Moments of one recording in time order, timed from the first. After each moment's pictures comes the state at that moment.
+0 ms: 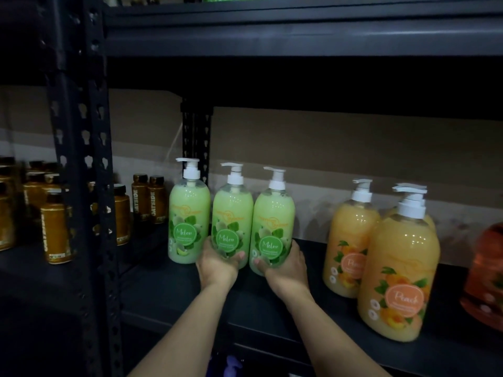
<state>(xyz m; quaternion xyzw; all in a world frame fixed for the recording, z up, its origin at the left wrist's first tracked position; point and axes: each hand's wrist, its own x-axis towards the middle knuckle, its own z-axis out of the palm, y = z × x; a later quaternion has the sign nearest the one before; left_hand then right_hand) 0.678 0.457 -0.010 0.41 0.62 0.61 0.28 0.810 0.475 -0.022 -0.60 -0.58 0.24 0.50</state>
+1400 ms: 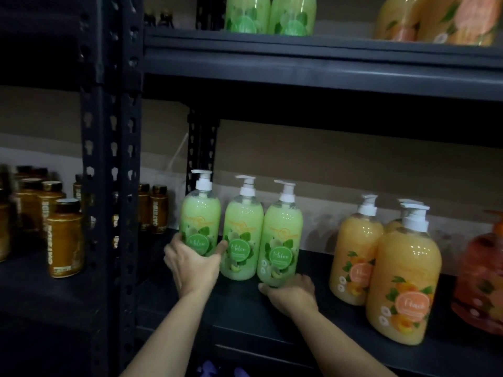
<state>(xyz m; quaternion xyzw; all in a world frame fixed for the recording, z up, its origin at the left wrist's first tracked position) 0.607 0.454 0.002 0.40 0.63 0.64 0.17 0.789 0.463 -0.018 -0.77 -0.58 0.14 0.22</state>
